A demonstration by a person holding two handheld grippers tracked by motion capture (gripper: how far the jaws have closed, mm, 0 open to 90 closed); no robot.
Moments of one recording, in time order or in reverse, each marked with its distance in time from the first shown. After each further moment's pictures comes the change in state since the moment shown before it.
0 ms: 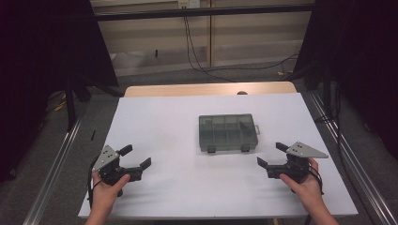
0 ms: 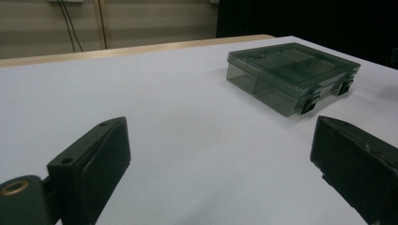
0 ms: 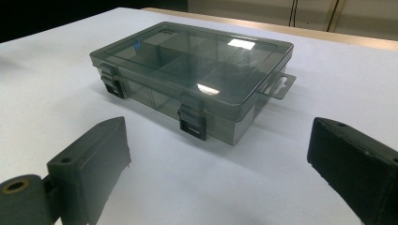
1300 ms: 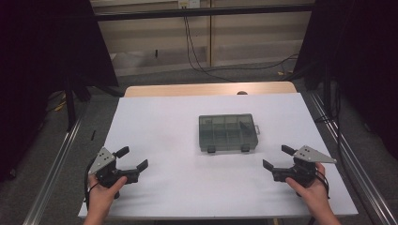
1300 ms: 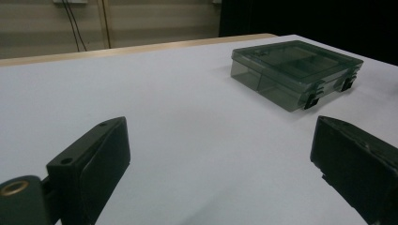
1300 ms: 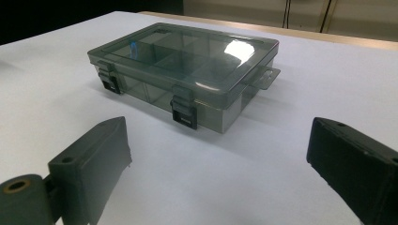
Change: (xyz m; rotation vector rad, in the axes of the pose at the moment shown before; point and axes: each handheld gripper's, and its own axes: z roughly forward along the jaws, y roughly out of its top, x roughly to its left) left arm 0.004 -0.006 -0.008 0.006 0.006 0.008; right arm -0.005 -0.008 -0.015 -0.020 -0.013 0.012
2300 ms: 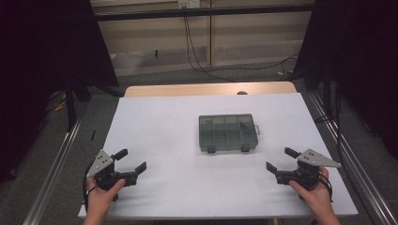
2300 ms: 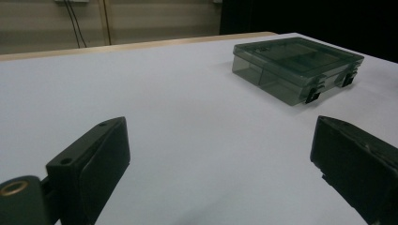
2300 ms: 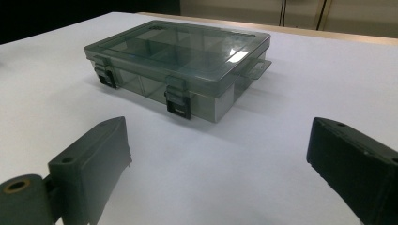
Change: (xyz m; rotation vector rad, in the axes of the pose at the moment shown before) left arm 0.002 -0.008 -0.004 -0.003 0.003 -0.006; right arm -0.004 -0.011 -0.007 -0.013 -0.010 0.010
